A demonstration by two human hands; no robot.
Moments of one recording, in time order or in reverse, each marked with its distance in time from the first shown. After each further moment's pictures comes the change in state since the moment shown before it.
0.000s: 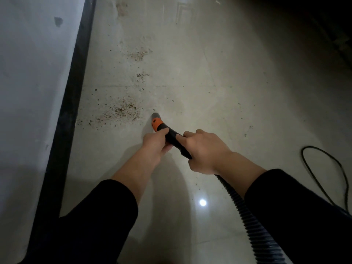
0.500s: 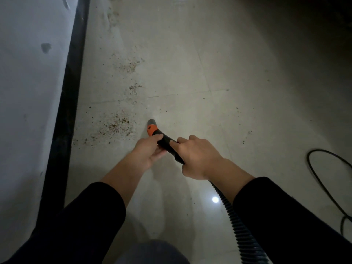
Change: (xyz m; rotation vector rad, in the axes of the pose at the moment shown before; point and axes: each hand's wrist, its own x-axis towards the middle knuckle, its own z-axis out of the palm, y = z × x) left_hand 0.007 0.033 0.038 0.078 0.007 -0.031; right_hand 0.017 0.049 -0.012 0.106 0.026 -0.028
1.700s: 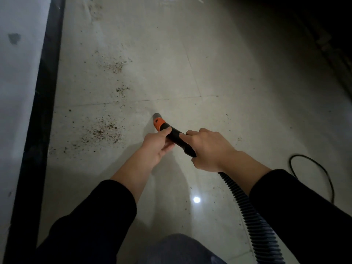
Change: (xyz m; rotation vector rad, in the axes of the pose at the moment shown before) left_hand 0.041 0.019 0.035 -0.015 -0.151 -0.027; right_hand 0.022 0.035 -0.020 -0.063 -0.047 0.119
